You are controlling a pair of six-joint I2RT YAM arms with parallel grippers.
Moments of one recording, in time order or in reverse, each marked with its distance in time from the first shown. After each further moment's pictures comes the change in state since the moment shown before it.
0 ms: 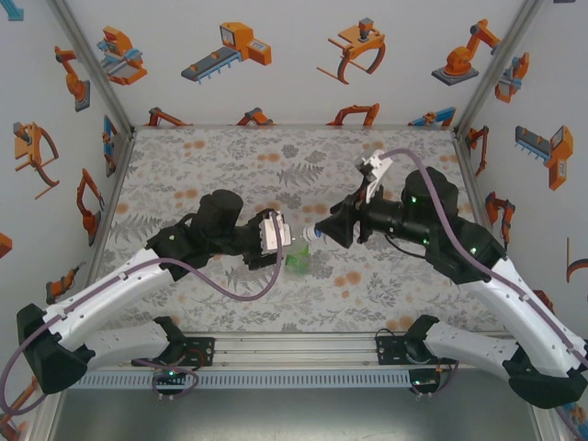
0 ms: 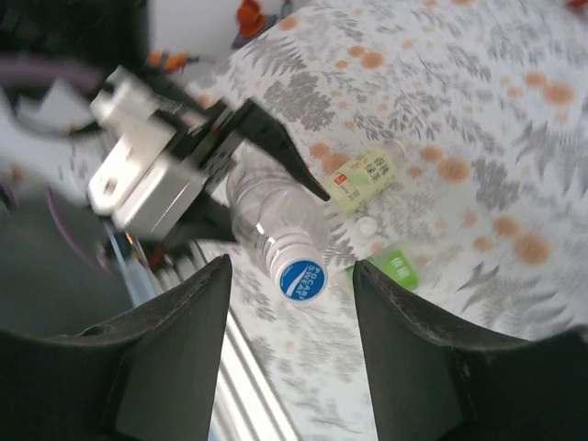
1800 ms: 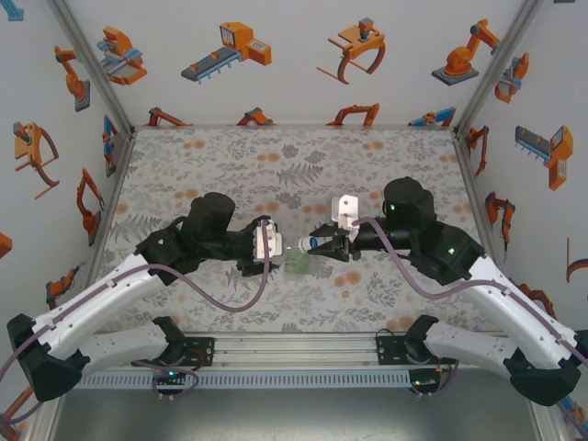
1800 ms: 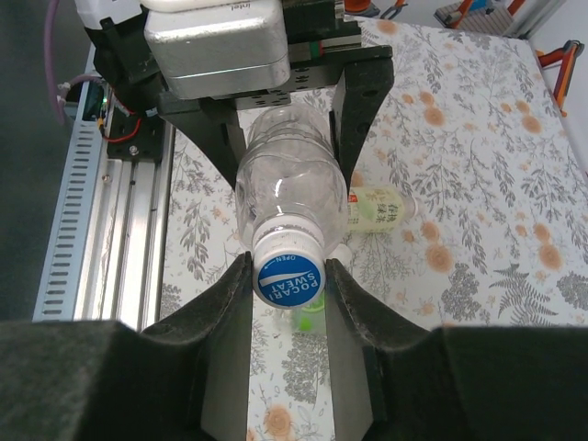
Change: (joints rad) left arm 0.001 -0.059 0.003 -0.056 0.084 0.034; right arm 0.033 0.019 -0.134 0.083 -0.271 -0.497
